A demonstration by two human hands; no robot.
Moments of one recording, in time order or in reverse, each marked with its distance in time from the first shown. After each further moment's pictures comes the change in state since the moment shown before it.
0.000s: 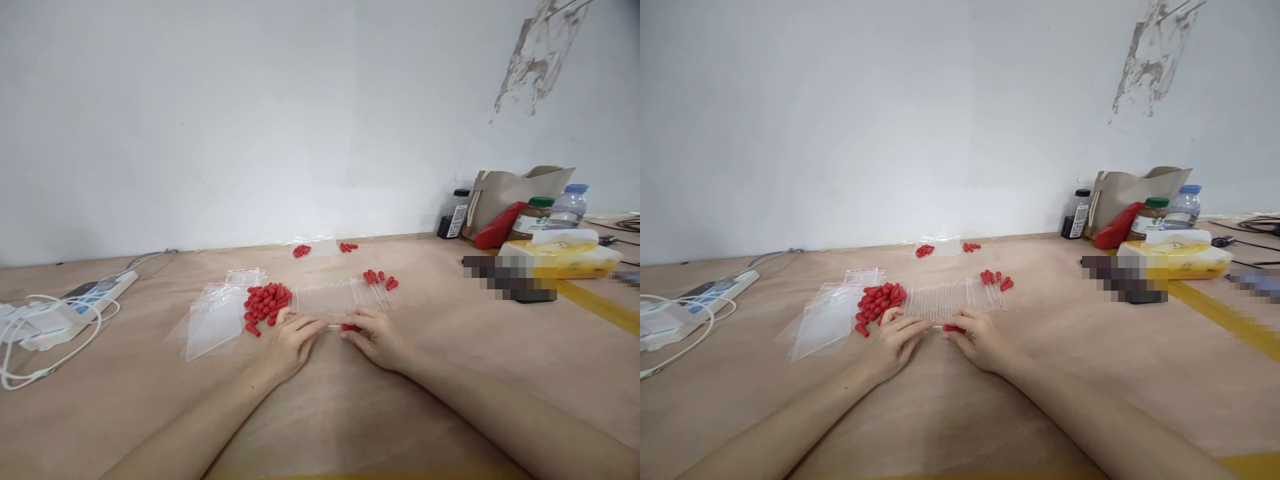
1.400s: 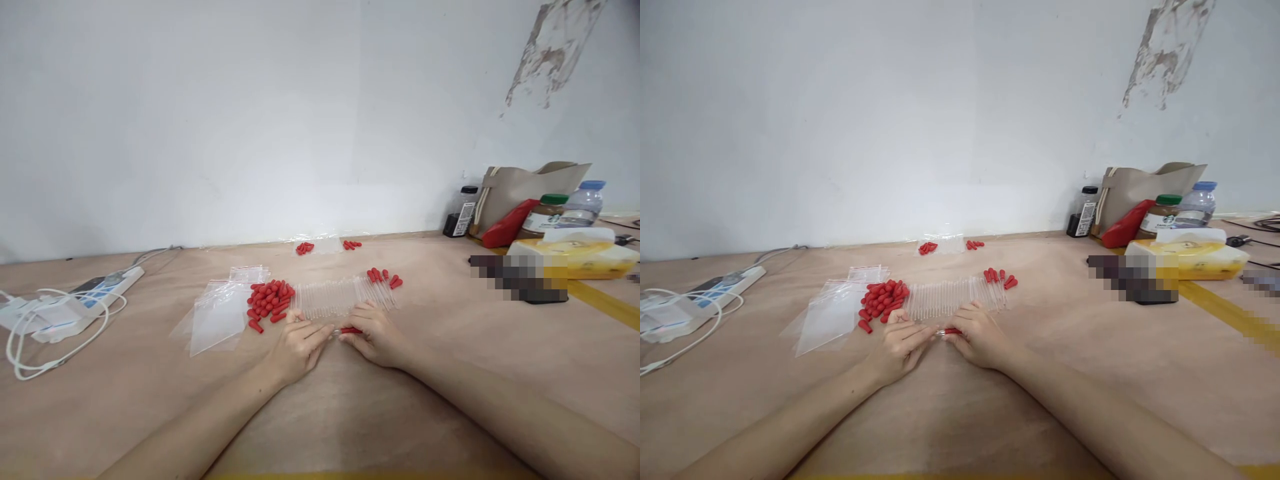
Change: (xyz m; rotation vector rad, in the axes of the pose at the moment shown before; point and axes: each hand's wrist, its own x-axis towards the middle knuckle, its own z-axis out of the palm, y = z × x) left_hand -0.001 0.006 0.006 0.106 0.032 0.159; right_hand 0.004 0.006 0.003 -0.243 -0.137 -0.127
